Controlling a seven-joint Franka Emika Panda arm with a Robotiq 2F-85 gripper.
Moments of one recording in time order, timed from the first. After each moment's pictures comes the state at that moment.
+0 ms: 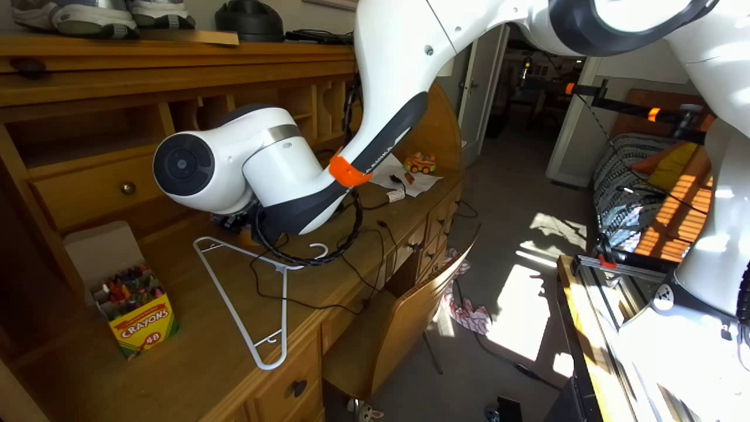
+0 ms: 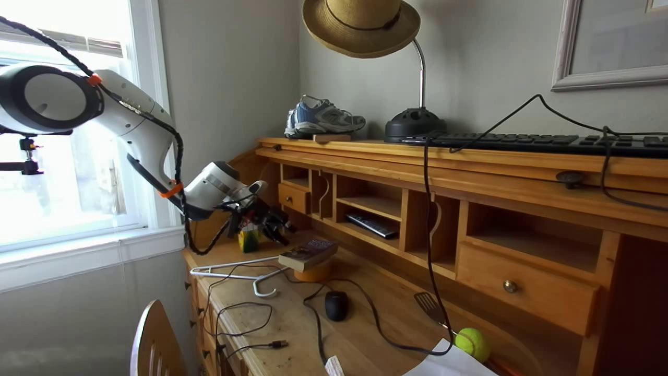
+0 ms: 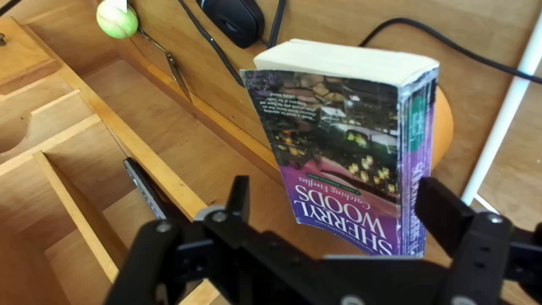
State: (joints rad) arm 0.17 0.89 -0.01 -1.39 -1.24 2.17 1.04
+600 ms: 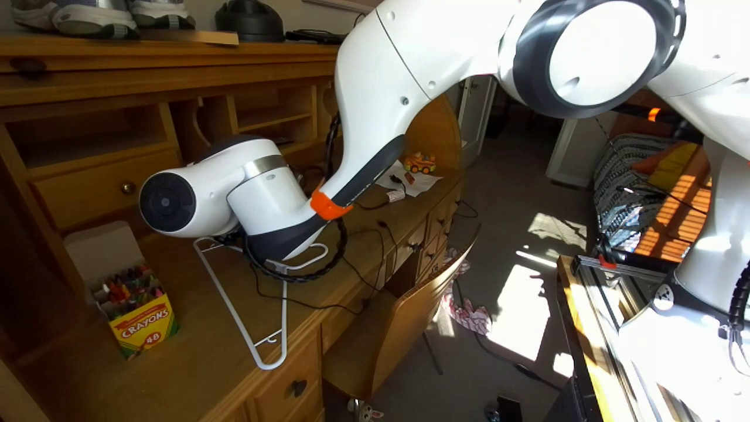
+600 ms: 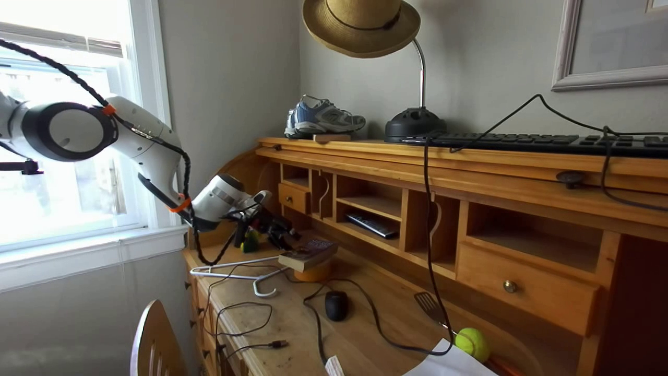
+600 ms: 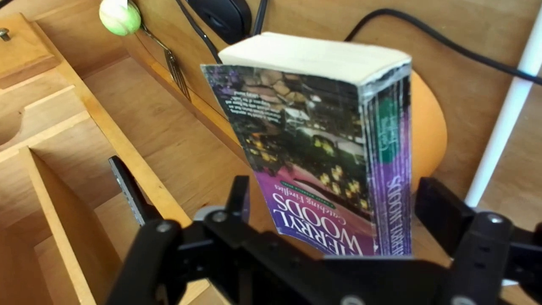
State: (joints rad) arm 0.20 1.05 -0.03 -1.19 -1.24 2.09 1.02
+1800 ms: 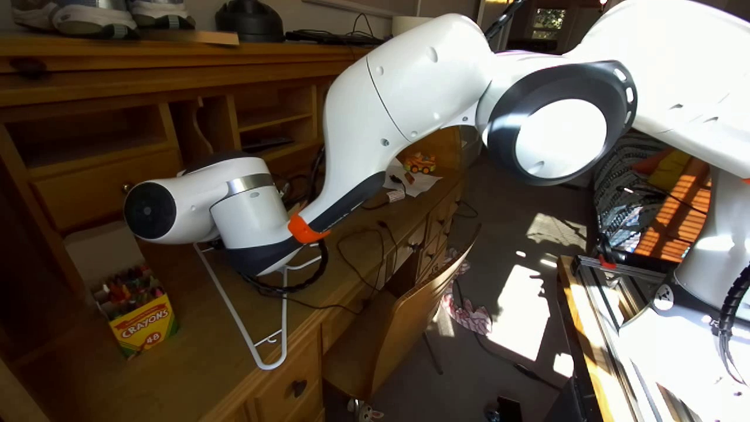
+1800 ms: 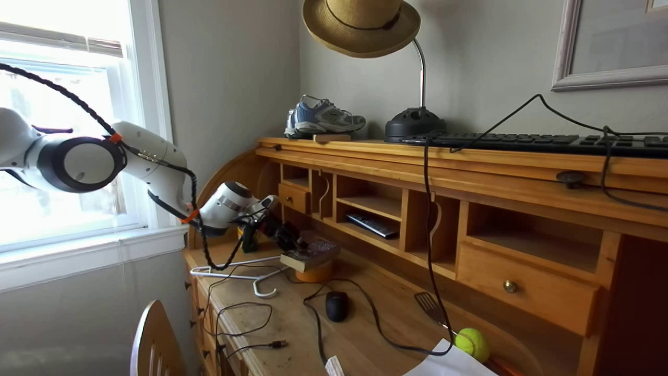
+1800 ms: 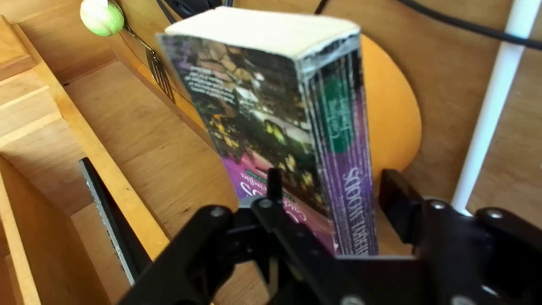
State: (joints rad) arm 0.22 1.24 -0.07 -0.92 -1.12 2.05 0.91
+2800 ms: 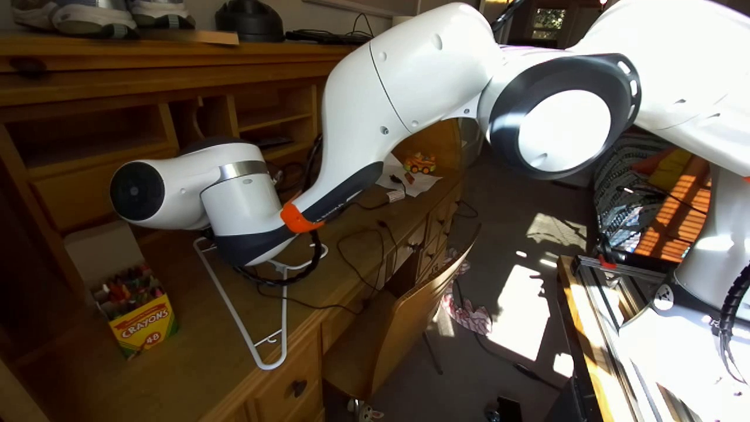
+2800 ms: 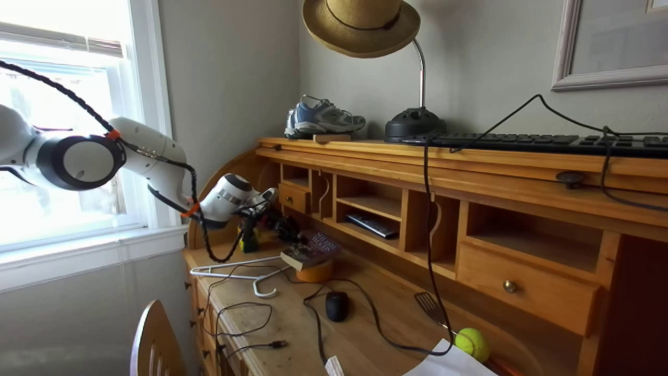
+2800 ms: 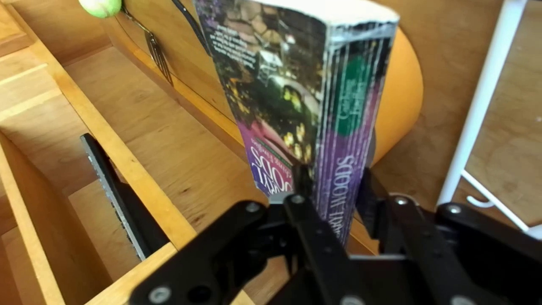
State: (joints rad) arm 0.21 1.22 -0.06 -0.89 -1.10 2.05 0.85
